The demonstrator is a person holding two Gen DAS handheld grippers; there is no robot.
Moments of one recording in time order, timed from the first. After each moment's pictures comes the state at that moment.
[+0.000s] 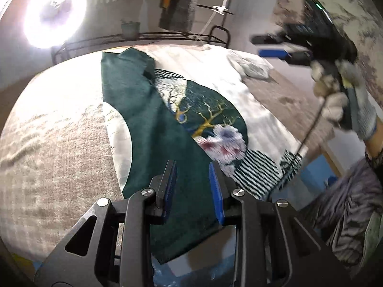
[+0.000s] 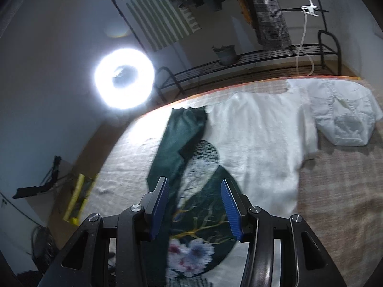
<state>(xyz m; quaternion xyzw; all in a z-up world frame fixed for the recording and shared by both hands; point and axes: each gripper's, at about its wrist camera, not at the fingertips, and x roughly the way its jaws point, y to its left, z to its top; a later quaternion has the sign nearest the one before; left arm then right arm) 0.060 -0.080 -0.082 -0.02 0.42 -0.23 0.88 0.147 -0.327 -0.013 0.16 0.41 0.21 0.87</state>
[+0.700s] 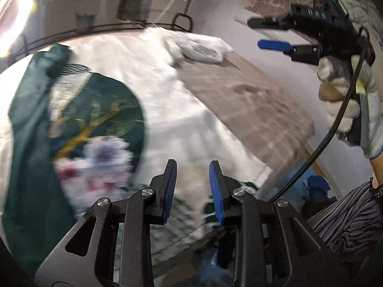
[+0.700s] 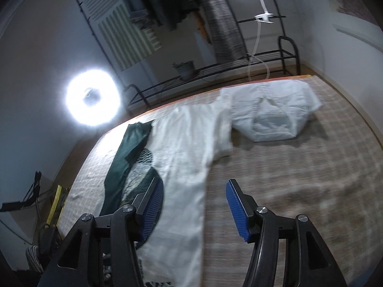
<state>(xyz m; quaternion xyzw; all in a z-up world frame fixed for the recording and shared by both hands) 0.079 -0.257 -0.124 -0.01 0.43 -0.32 0.85 0.105 -0.466 -0.019 0.17 0.39 0.12 0.90</state>
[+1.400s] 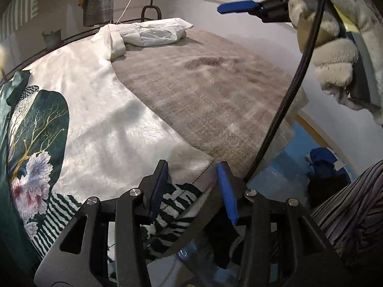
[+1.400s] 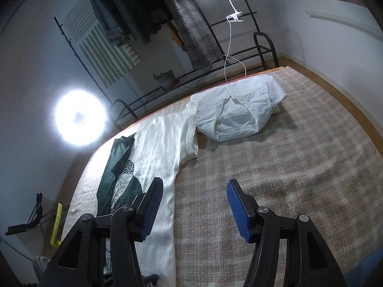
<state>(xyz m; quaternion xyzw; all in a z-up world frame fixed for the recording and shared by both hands) 0.054 -0.351 -0.140 0.08 0.43 -0.35 0.83 0.091 -0.527 -0.028 0.22 0.38 0.09 0.89</state>
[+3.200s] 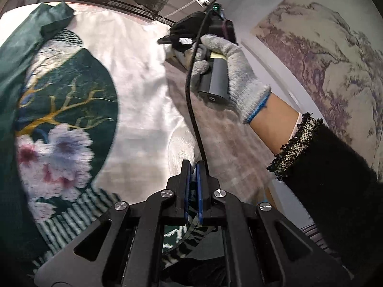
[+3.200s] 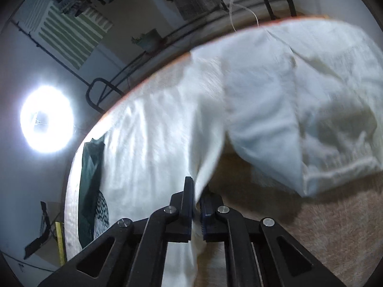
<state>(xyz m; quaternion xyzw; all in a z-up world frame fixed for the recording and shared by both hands) 0.110 -0.258 -0.122 -0.20 0.45 -0.32 0.81 0.326 -0.439 -0.132 0.25 0.49 0.10 0.83</state>
